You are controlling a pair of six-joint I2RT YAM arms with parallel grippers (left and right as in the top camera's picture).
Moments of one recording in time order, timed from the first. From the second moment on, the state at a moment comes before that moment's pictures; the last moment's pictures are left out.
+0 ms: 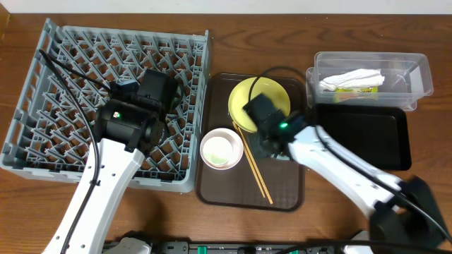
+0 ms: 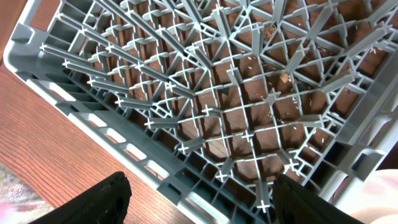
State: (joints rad) left arm -0.31 1.33 1.36 -1.36 -0.50 -0.67; right arm 0.66 1.64 1.16 -0.79 0.06 0.35
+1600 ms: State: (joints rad) left arm -0.31 1.33 1.36 -1.36 -0.50 -0.67; right arm -0.46 1.57 0.87 -0.51 -1.19 0.28
